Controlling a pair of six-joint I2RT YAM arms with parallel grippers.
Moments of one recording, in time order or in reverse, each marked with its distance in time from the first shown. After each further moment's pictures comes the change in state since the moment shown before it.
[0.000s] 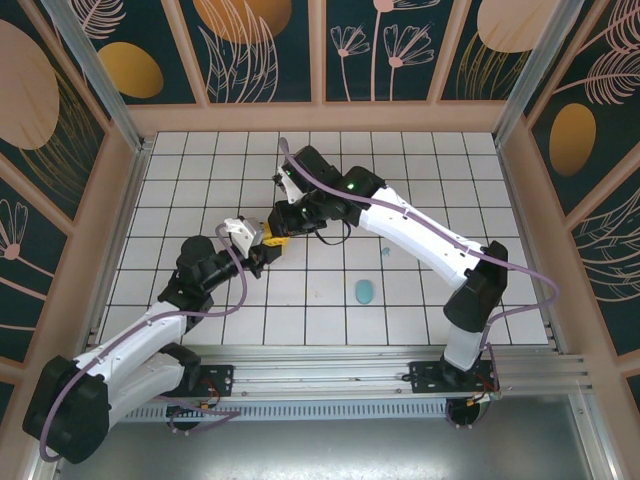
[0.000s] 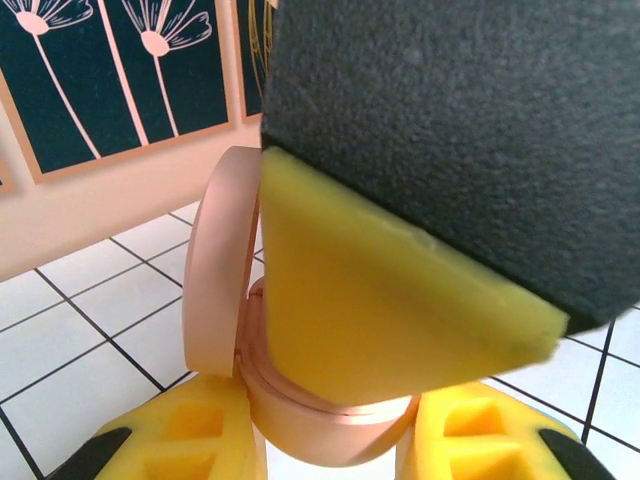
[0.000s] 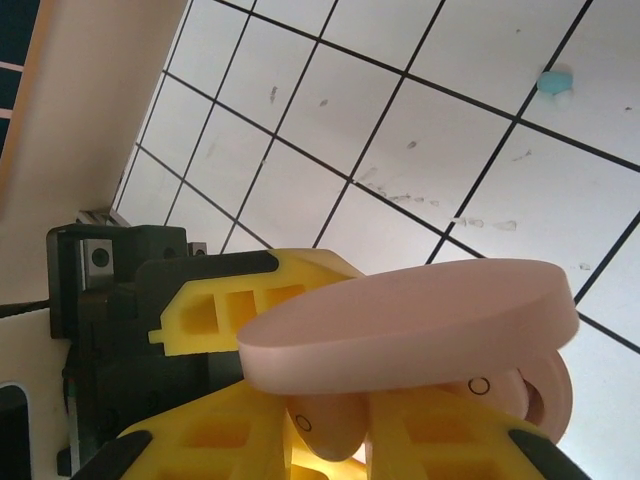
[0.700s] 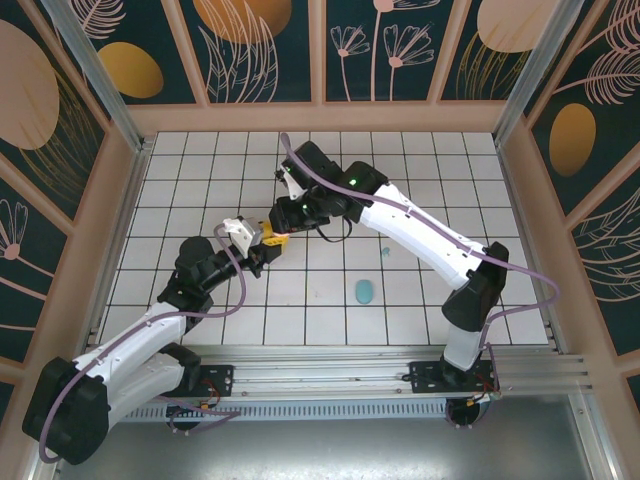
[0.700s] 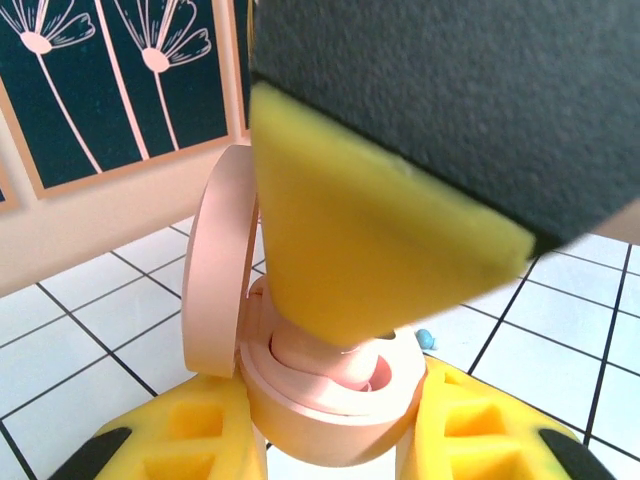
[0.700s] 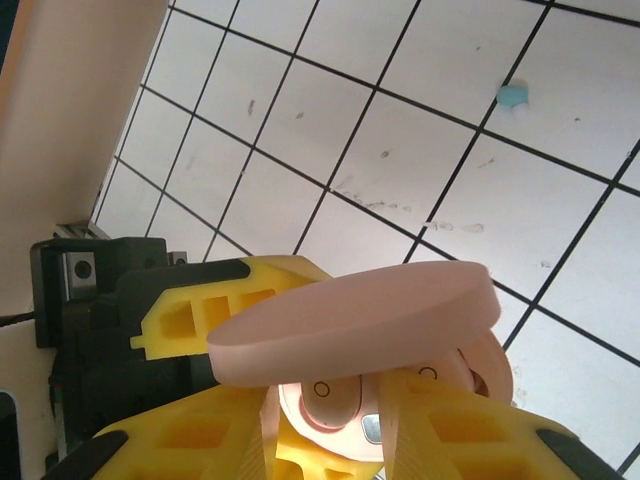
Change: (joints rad) left arm 0.000 -0.005 0.000 0.021 0.003 0.000; right arm 0.004 0.008 0.073 -0.070 0.063 0.003
